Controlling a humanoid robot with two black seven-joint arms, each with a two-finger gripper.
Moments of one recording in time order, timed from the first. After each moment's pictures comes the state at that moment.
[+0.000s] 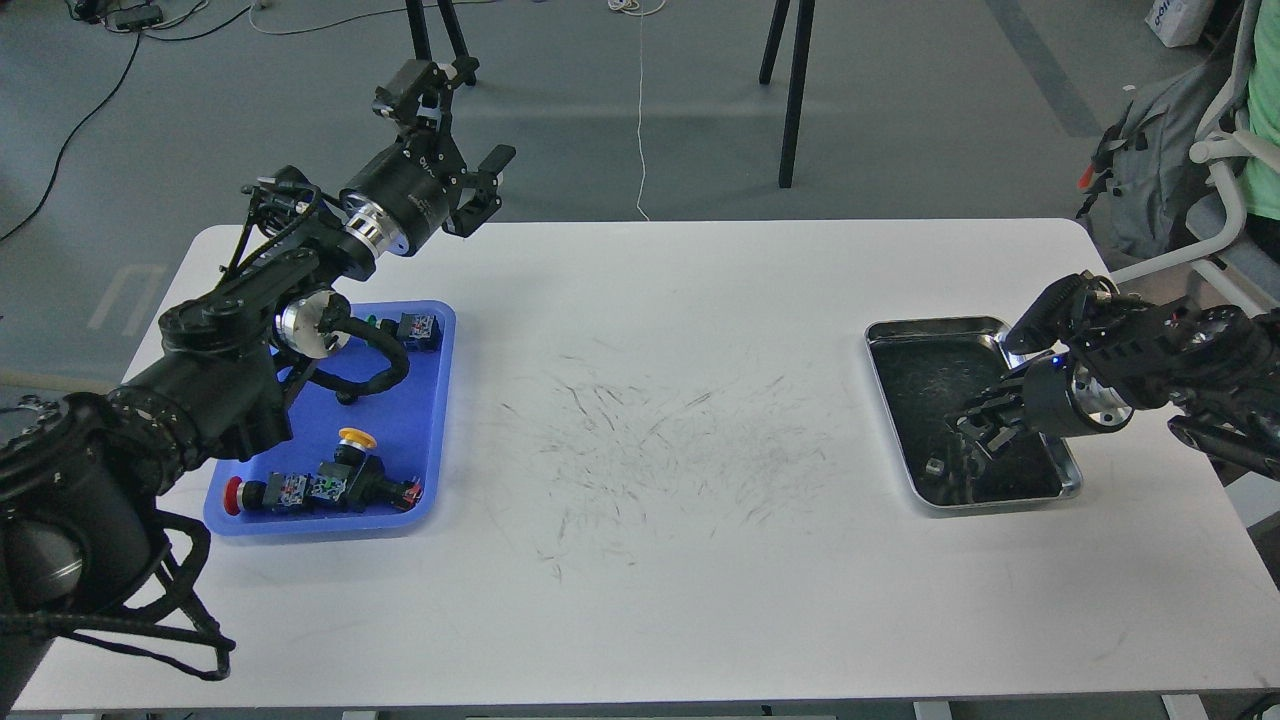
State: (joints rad) left arm -1.03 0.12 -0.36 -0.32 0.13 -0.49 -0.49; right arm 1.26 -0.54 -0.67 0.79 -1.52 0.05 0.49
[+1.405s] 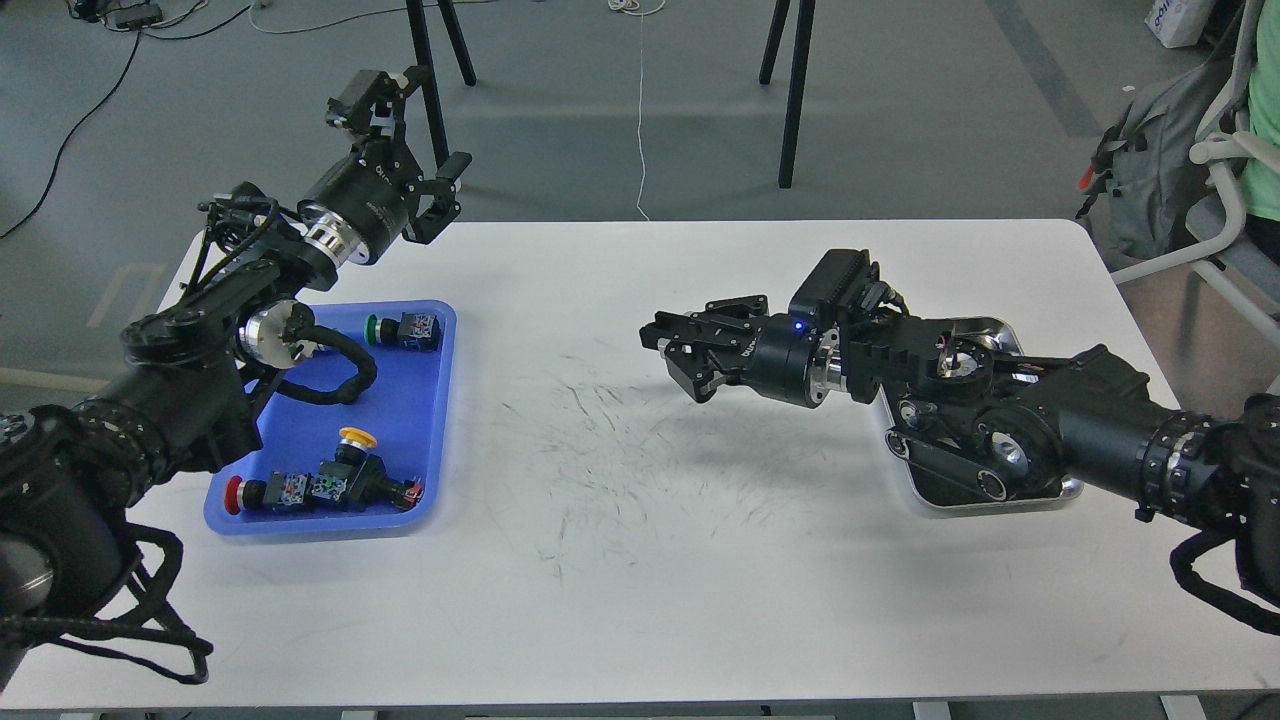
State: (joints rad) left arm -1.00 0.17 -0.38 -0.31 0.11 -0.49 -0.49; right arm 1.07 -0.15 -0.17 0.76 -1.52 -0.31 0.49
